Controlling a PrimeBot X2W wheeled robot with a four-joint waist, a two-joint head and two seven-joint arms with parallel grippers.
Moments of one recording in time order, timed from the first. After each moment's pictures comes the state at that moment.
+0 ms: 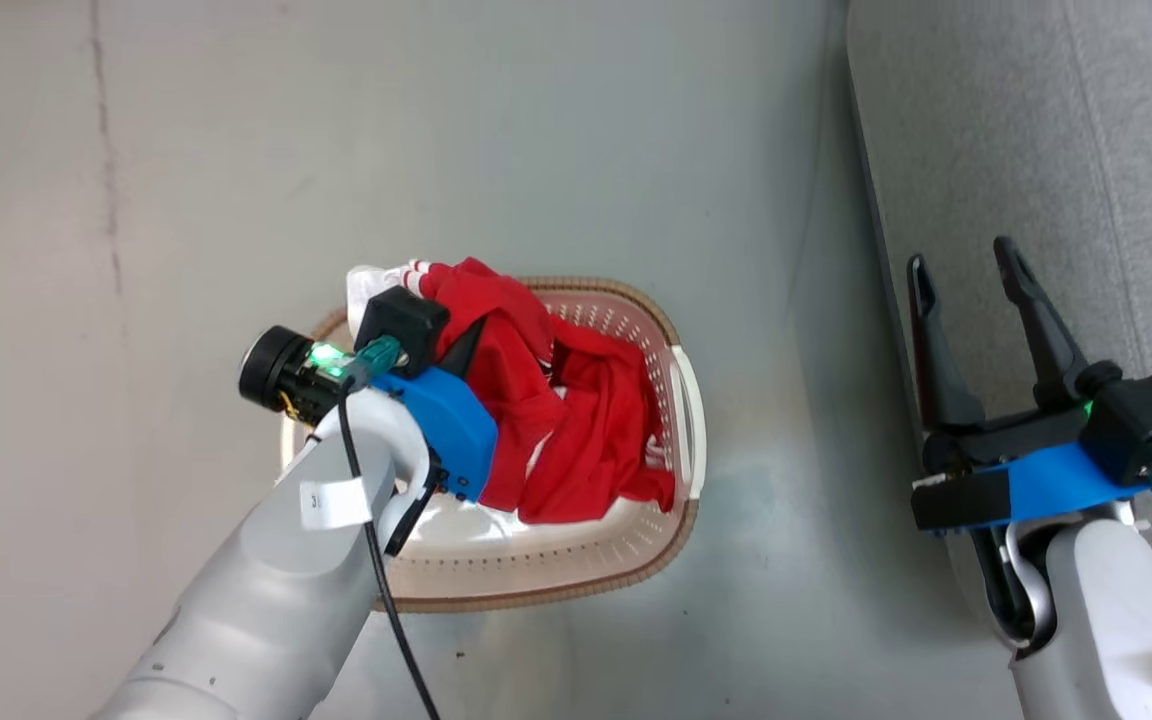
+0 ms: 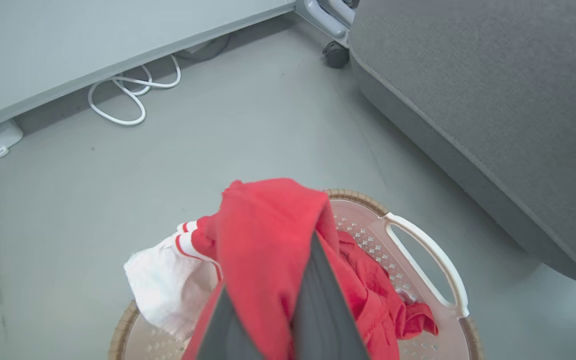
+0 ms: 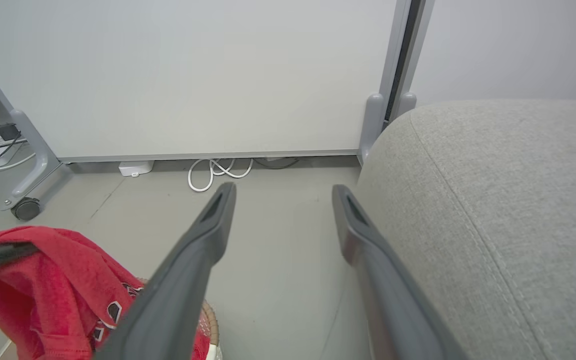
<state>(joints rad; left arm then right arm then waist) -0.83 0.10 -0.79 1.01 -0.51 -0.13 -0.26 -0.35 -0.10 0.02 0.18 0.11 0.13 -0.26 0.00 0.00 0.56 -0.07</state>
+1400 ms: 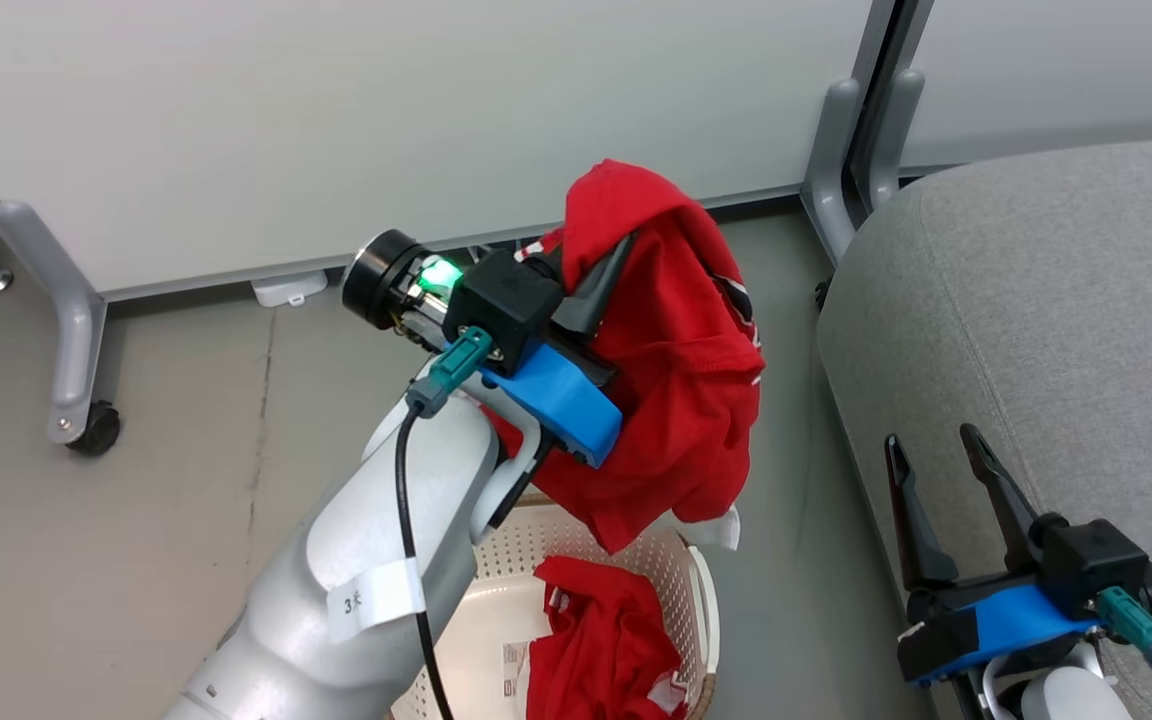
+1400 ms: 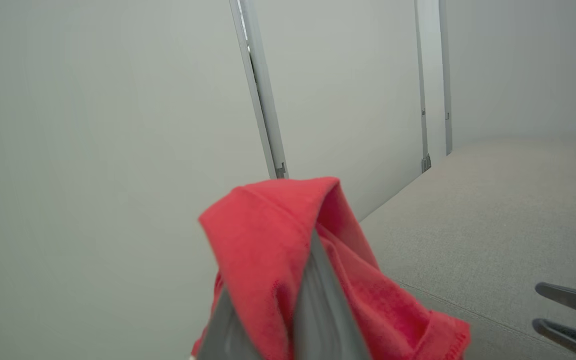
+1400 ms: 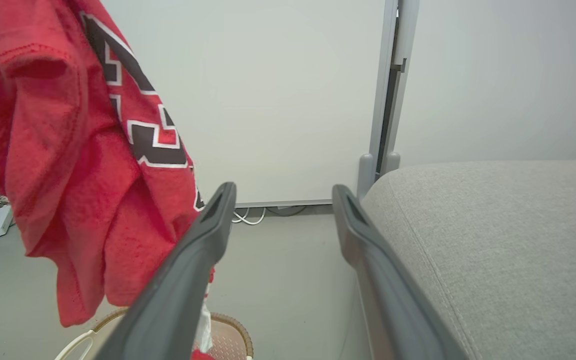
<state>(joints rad) -0.74 0.06 -0.65 0.51 -0.32 -0.13 -0.26 -0.13 -0.06 0.00 0.25 0.09 0.13 -0.26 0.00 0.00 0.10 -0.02</state>
